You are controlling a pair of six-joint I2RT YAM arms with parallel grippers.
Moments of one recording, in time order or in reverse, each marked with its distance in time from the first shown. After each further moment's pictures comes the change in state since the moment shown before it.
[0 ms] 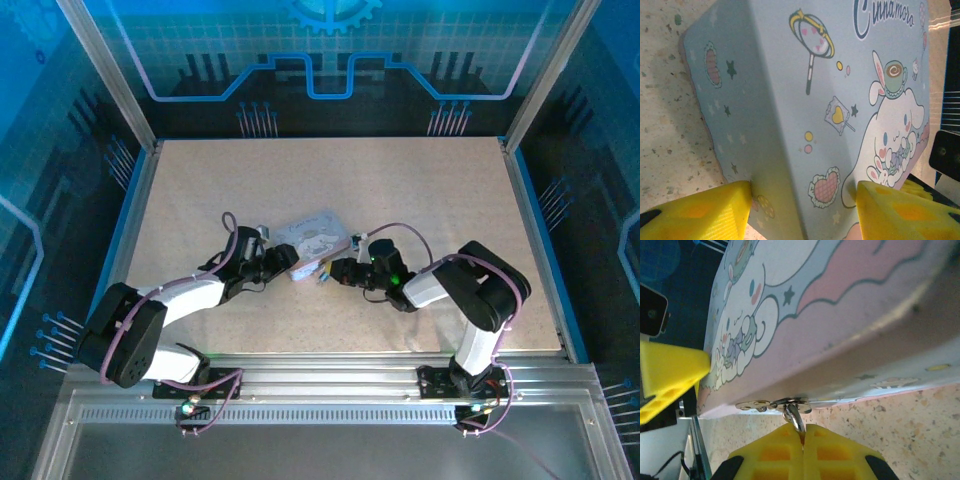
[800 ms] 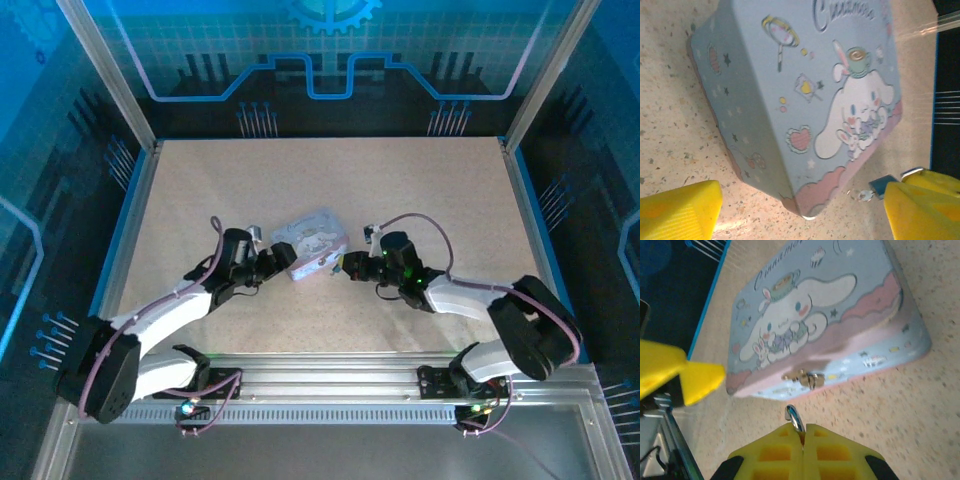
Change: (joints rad) left arm 0.007 -0.248 -0.005 -0.194 -0.041 0.013; right arm -0.014 -0.406 0.002 -0.494 0.096 -0.196
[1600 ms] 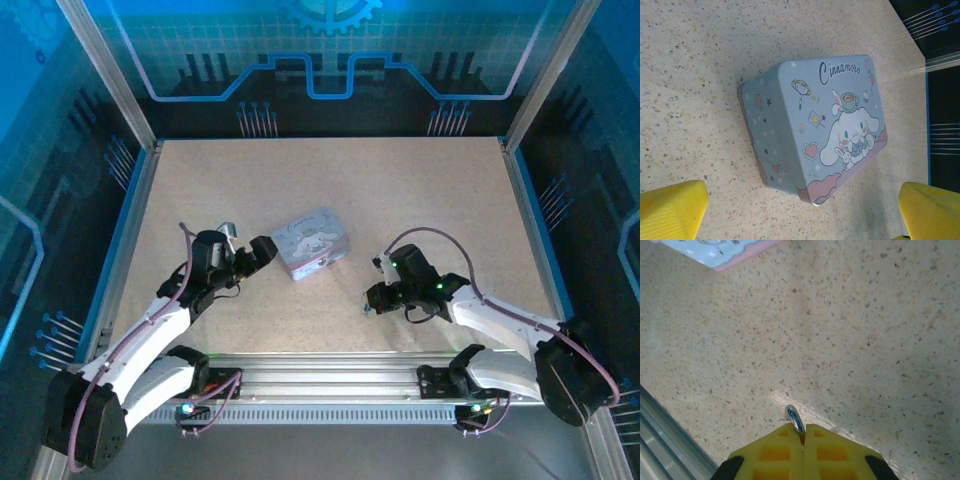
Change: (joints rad) left arm 0.099 -0.208 0.000 -0.171 -0.045 0.045; right arm 0.000 -0.211 0.005 -0.631 -0.004 -0.276
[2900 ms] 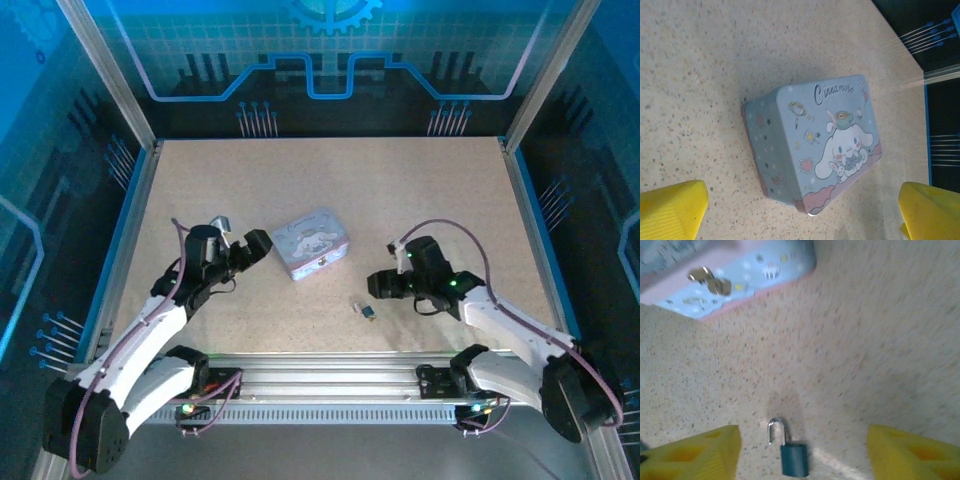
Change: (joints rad) left arm 0.034 -0.031 0.064 -0.065 -0.035 0.034; right arm -0.123 -0.122 0.025 -0.022 0.076 -0.056
